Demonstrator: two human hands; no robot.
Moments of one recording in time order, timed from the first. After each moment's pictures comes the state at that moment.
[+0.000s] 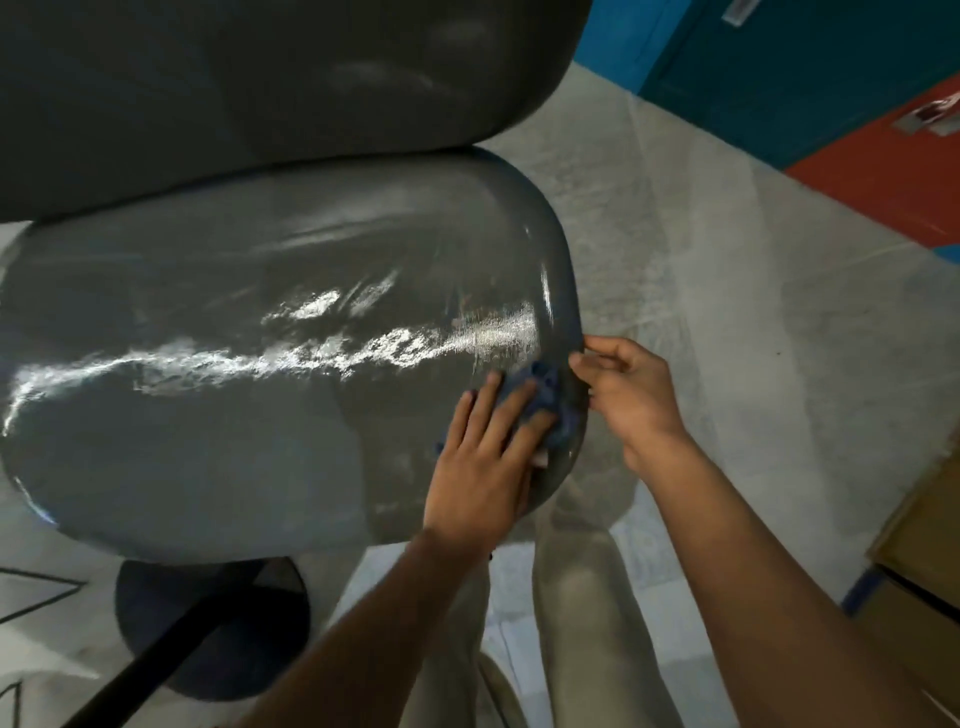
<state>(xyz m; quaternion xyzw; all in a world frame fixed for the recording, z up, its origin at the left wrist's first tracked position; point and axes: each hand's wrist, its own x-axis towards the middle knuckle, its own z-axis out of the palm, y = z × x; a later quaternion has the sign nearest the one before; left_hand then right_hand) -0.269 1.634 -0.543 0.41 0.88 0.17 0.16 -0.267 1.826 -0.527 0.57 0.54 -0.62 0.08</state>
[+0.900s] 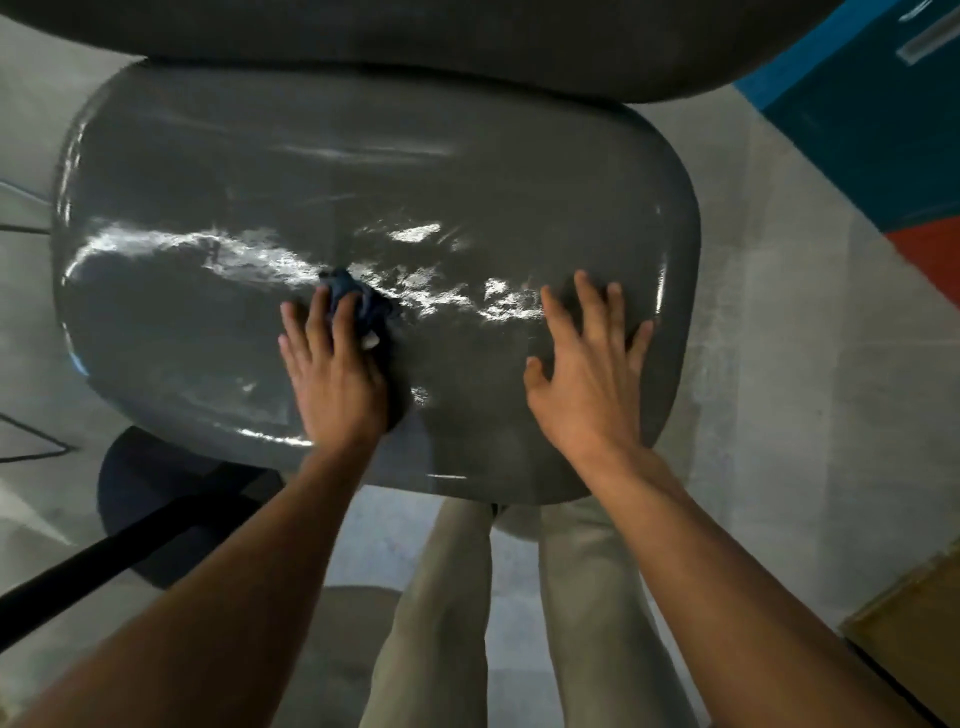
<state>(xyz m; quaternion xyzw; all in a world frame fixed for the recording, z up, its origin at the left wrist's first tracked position) -0.350 1.492 -0.565 -0.03 0.98 0.14 0.11 -0.312 1.728 -0.507 0.17 0.94 -0.22 0.20</state>
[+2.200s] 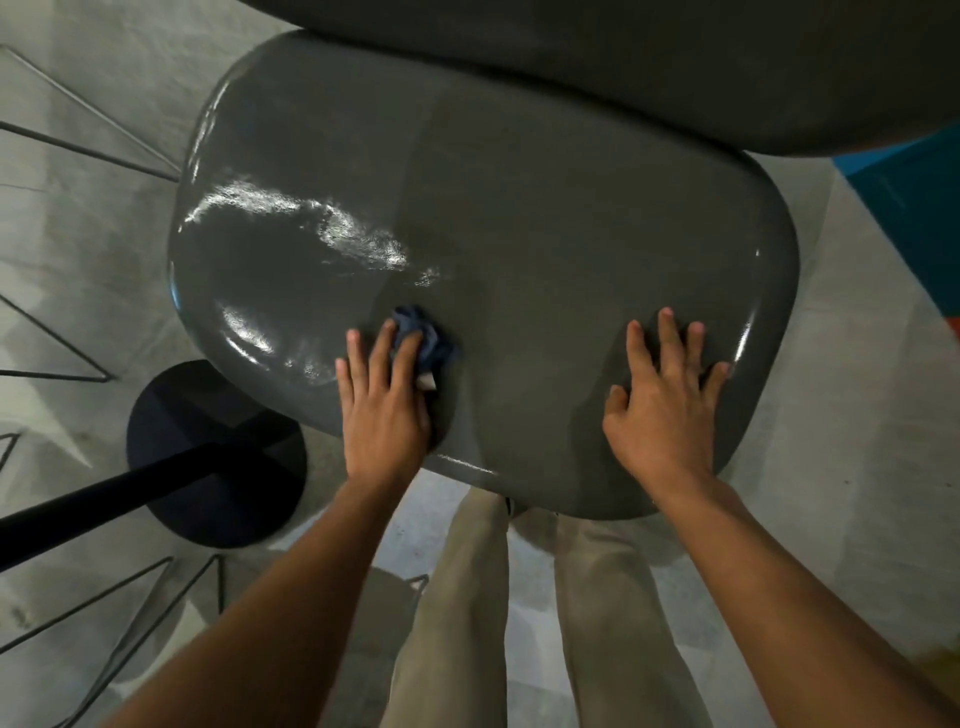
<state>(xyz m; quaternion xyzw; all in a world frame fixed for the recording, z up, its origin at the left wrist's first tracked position) -0.296 1.453 -0.555 -0.02 0.98 0.13 0.14 -0.308 1.725 -0.513 0.14 0.95 -0.13 0.25</state>
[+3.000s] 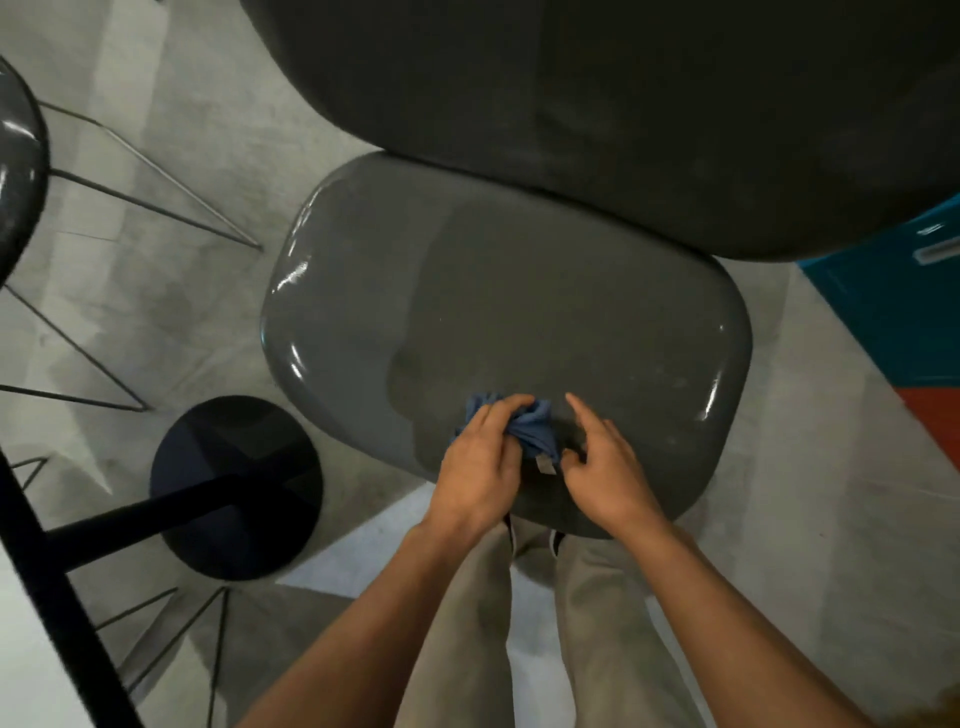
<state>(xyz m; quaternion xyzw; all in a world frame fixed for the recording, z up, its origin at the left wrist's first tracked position) -0.298 1.512 -0.435 -0.05 0.88 0.42 0.22 -0.302 1.676 -0.434 0.19 0.83 -0.39 0.34</state>
